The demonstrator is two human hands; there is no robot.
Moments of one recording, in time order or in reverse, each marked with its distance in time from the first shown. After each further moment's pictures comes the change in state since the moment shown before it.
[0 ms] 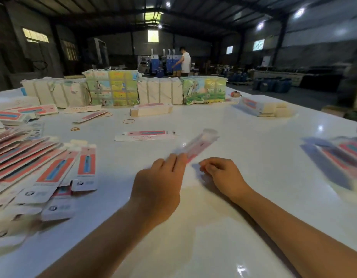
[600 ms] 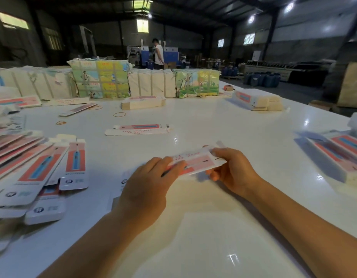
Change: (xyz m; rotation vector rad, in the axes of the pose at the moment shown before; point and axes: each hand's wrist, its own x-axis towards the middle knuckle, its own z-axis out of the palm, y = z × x) left_hand -0.009 -0.016 0.025 -0.080 -0.045 0.072; right_hand 0.002 -0.011 -0.017 0.846 -0.127 0.311
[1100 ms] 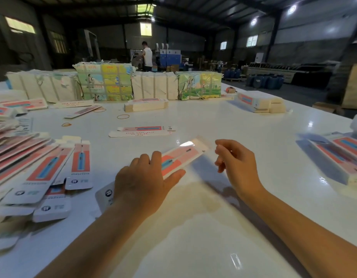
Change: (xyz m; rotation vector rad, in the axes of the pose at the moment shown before) left_hand 0.003 -0.009 -0.001 0.087 -0.045 -0.350; right_hand -0.015 0.005 0.004 -0.462 0.295 -0.487
